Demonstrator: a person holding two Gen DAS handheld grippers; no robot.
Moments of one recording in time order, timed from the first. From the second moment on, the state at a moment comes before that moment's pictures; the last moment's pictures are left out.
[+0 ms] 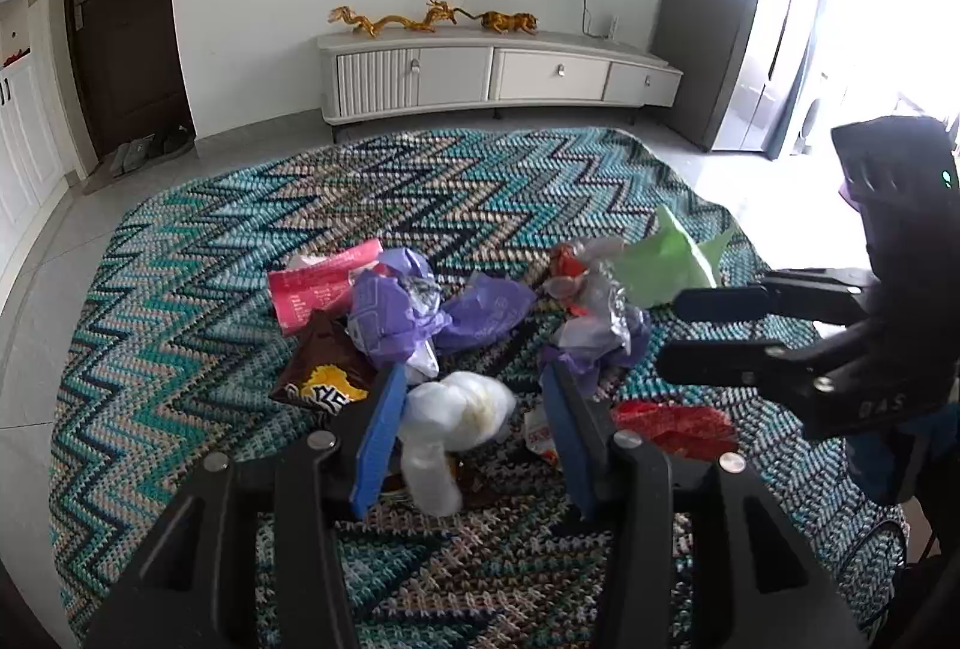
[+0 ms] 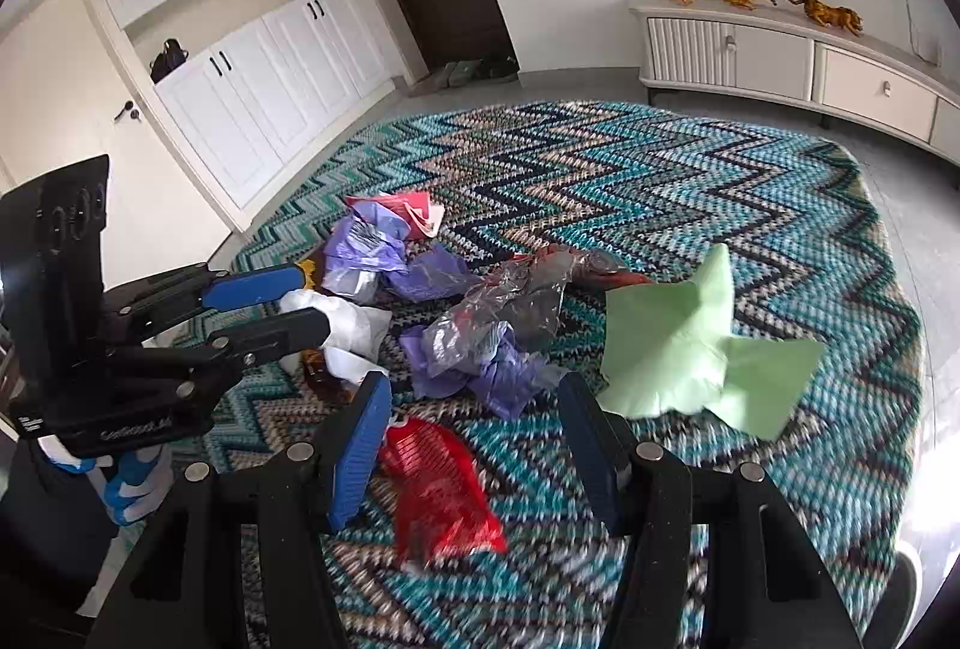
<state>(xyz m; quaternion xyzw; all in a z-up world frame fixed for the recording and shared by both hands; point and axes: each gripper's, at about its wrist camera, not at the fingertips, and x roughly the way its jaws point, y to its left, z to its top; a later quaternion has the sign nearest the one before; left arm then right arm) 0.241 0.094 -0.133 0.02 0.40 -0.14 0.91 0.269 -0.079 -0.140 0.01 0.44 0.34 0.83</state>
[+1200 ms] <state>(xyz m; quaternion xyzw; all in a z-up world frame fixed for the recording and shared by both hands) 0.183 0.087 -0.165 -0.02 0.43 -0.16 0.89 0.308 -0.057 -0.160 0.00 0.44 0.36 0.83</state>
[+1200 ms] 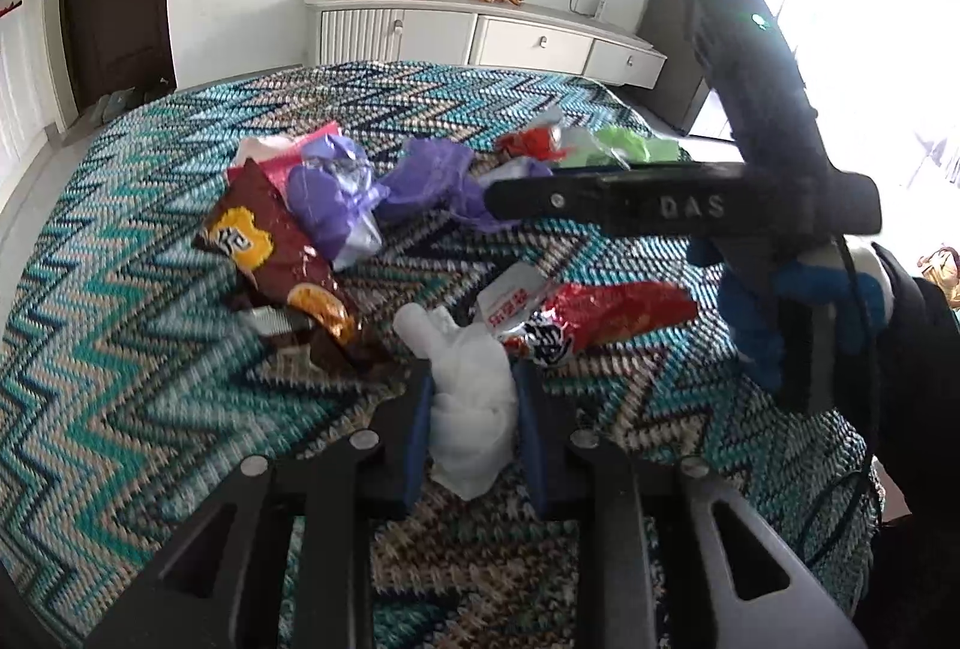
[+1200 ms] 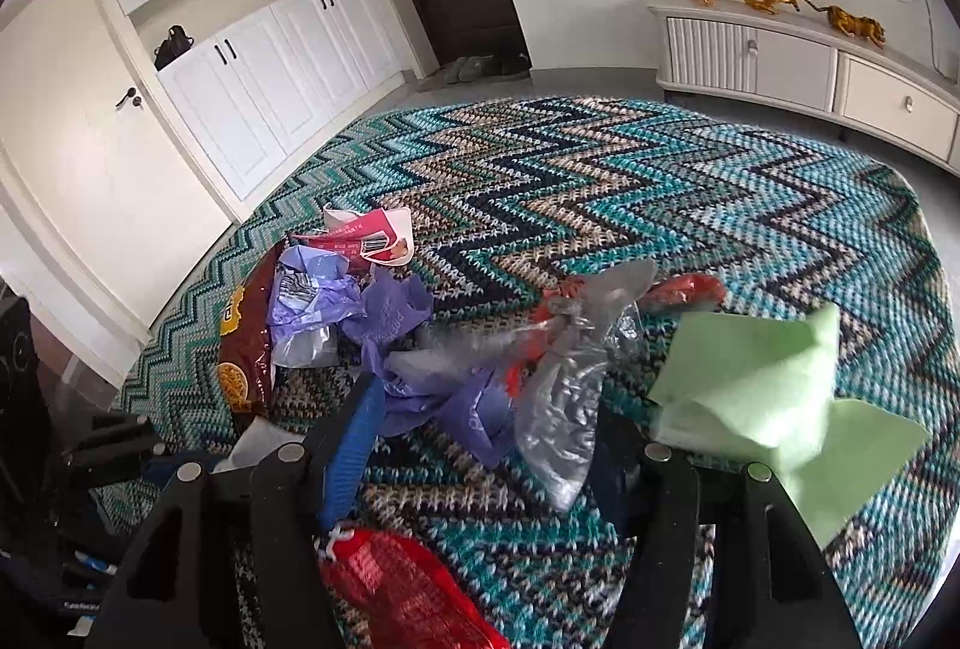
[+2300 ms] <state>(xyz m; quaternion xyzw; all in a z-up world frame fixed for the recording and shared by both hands) 0.084 0.075 -0.067 -0.07 0.32 -0.17 0.93 0.102 -0.163 -0.027 0.09 0.33 0.34 0.87</state>
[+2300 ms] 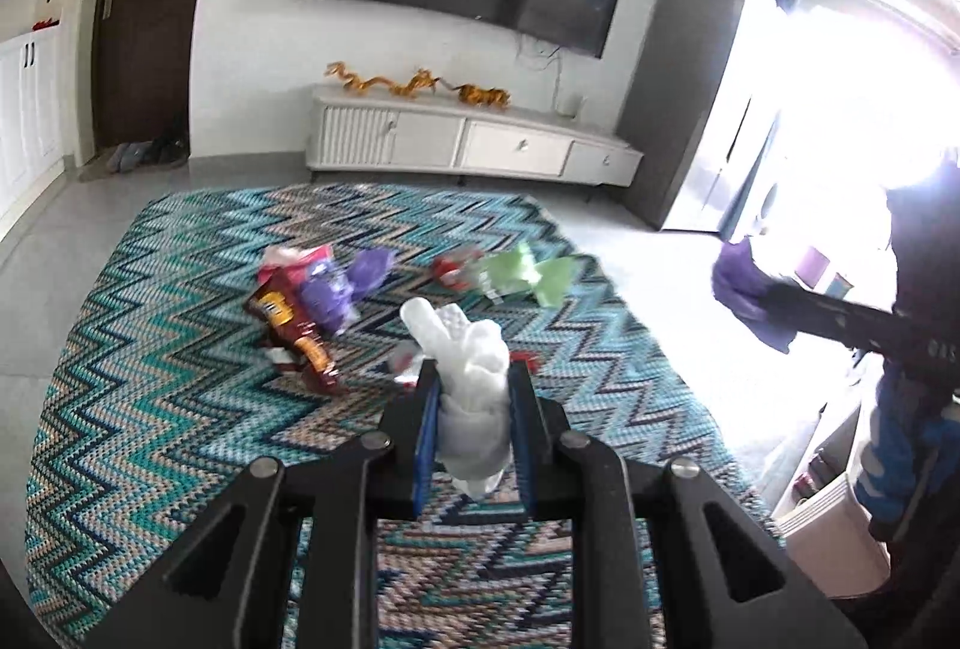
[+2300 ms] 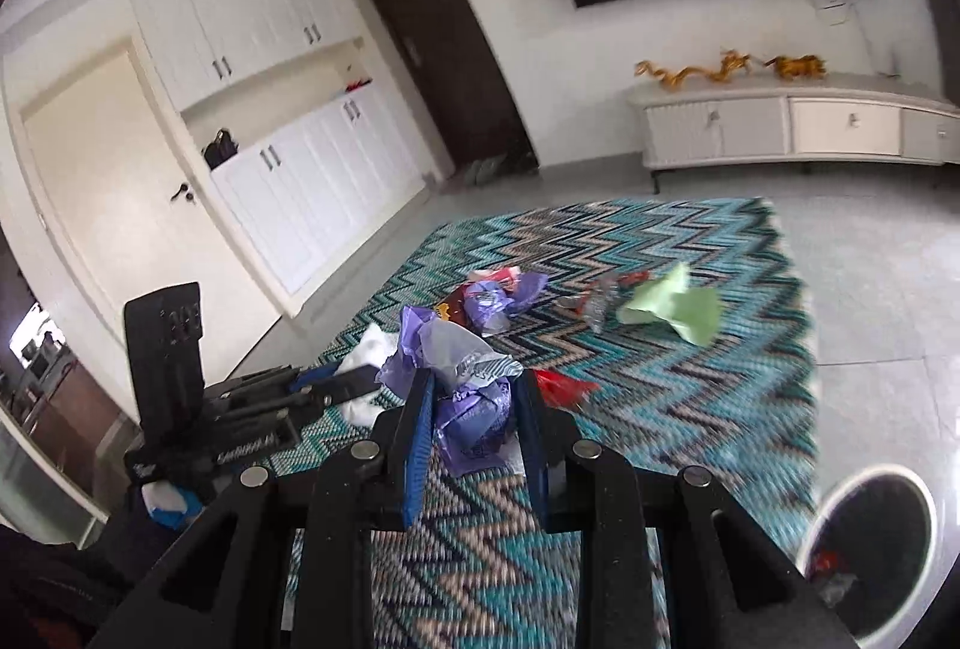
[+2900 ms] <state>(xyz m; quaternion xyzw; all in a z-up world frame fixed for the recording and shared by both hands) 0.053 0.010 -0.044 -0.06 0.30 -0.24 0.92 -0.001 -0.267 -0.016 0.14 0.28 0.23 0.92</state>
